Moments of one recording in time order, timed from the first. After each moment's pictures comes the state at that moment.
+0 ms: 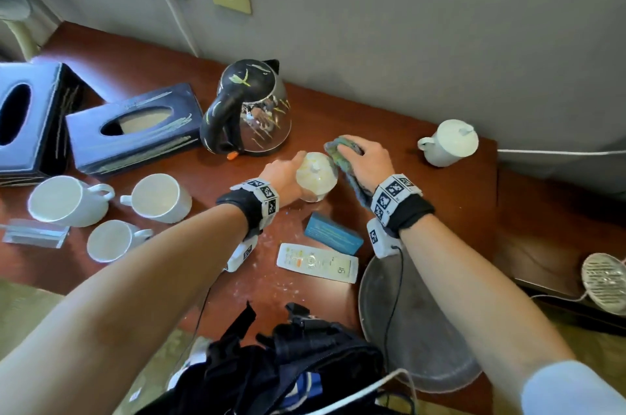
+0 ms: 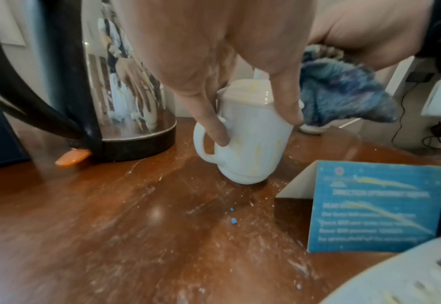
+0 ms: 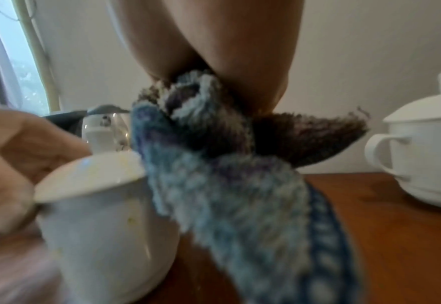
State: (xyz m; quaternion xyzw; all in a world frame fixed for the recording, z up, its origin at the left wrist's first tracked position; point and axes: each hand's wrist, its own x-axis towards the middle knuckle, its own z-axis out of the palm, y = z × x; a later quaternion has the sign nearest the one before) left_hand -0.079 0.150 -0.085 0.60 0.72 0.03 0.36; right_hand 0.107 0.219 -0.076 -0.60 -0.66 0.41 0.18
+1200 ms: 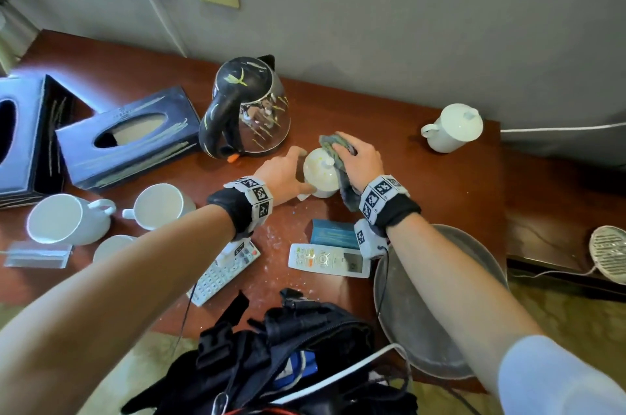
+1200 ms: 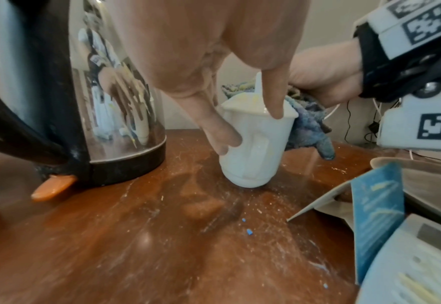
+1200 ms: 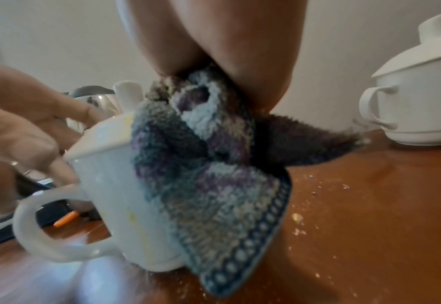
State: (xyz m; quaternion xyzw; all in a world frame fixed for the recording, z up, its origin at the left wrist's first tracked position) left_hand -0.095 0.152 -0.075 0.62 0.69 0.02 0.37; right_hand 0.084 0.205 -0.094 -0.64 -0.60 0.43 0.21
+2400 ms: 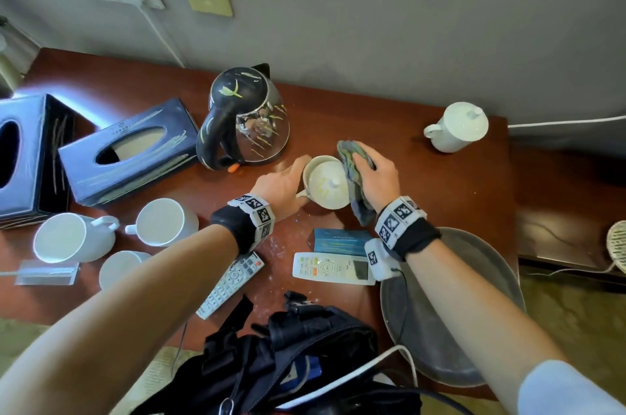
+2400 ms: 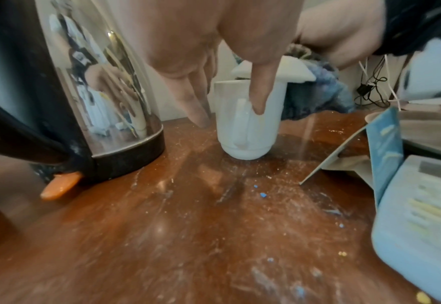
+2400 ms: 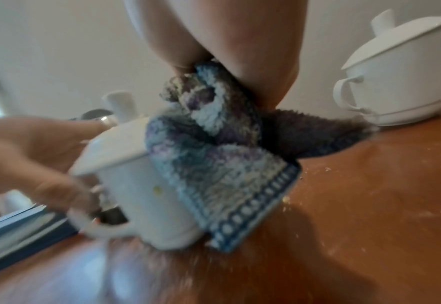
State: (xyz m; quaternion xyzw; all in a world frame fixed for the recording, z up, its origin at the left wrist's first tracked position) left_hand -0.094 0.147 -0.080 0.71 0.65 -0.03 0.27; right_hand 0.105 0.191 -0.103 -0.63 -0.53 0.46 0.32
